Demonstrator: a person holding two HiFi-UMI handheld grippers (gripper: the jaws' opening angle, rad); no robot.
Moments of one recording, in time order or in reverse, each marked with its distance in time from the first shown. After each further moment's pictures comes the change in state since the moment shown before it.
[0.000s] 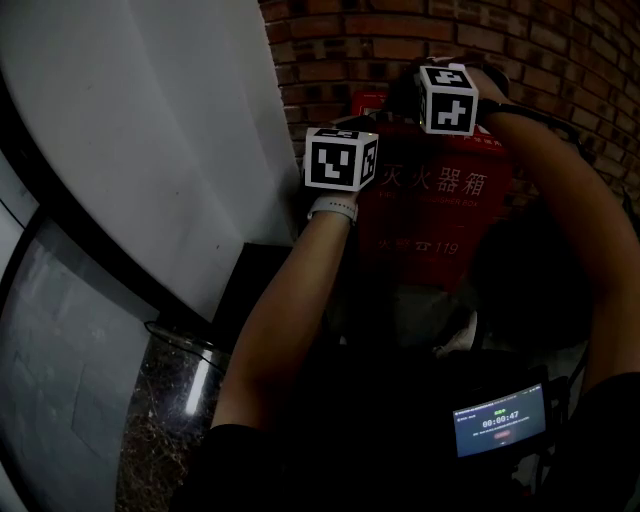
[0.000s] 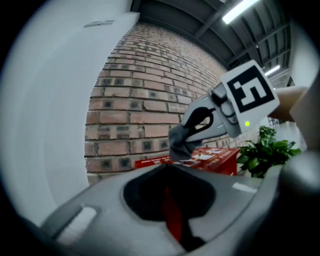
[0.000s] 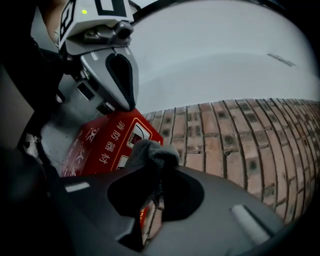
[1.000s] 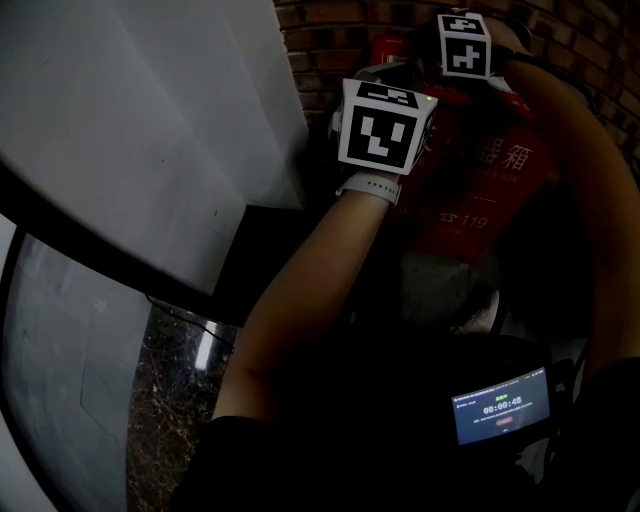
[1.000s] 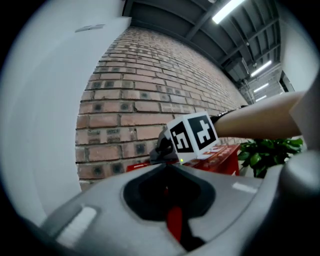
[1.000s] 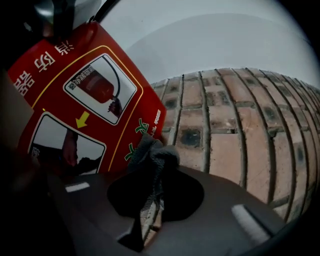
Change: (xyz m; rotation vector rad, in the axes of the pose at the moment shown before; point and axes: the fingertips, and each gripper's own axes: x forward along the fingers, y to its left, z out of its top) left arm 0.023 -0.013 0.001 0.087 -0.042 0.010; right arm 0.119 -0.006 -0.043 -0.039 0.114 0.028
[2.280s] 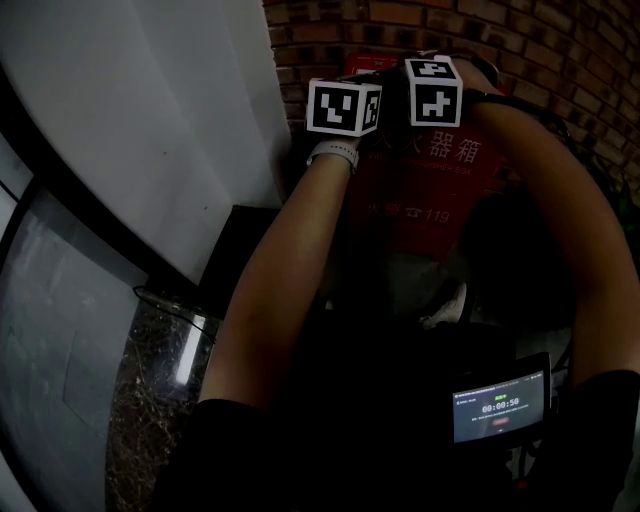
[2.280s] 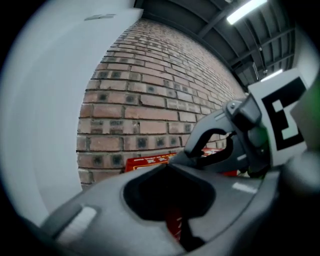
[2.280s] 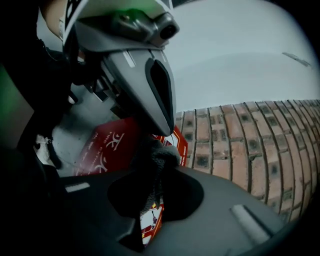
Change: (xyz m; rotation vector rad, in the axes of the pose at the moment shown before) left arm 0.005 -0.009 -0.003 -0.115 0.054 -0.054; right arm -0.117 0.067 0.048 -0.004 -0.142 0.068
